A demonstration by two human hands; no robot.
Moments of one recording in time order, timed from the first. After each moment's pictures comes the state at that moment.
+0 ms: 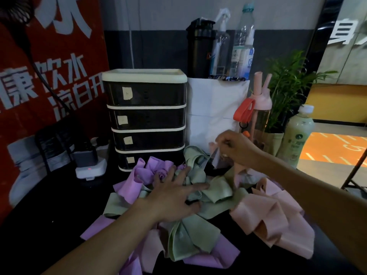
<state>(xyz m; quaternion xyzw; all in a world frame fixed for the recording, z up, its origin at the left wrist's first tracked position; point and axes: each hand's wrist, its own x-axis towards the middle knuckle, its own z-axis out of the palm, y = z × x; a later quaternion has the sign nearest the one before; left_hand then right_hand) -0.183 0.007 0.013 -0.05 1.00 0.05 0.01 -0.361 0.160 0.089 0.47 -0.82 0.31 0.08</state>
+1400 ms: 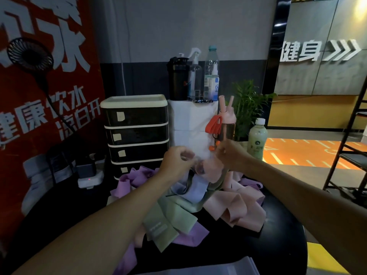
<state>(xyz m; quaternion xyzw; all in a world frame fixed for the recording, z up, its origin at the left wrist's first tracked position) -0.209 0.067 0.098 -0.08 0.84 0.45 -0.28 -0.313 0.231 0.133 0.36 -0.90 0.25 0.05</state>
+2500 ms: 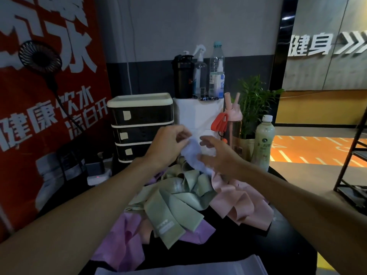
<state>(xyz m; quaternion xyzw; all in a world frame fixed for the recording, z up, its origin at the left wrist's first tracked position) -0.180 0.044 0.149 0.02 0.89 0.27 -0.38 -0.276 0.208 0.121 0.44 -0.80 0.42 0.02</state>
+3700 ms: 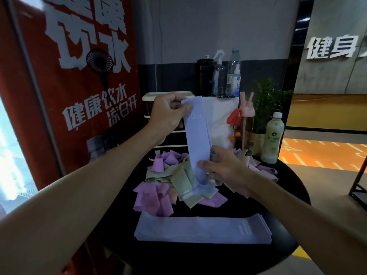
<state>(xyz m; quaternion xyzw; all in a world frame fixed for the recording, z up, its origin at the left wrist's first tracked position) -0.059 0.071 0.212 -0.02 0.76 0.49 -0.42 -0.139 0.232 0.114 0.37 -0.64 0.63 -0.24</state>
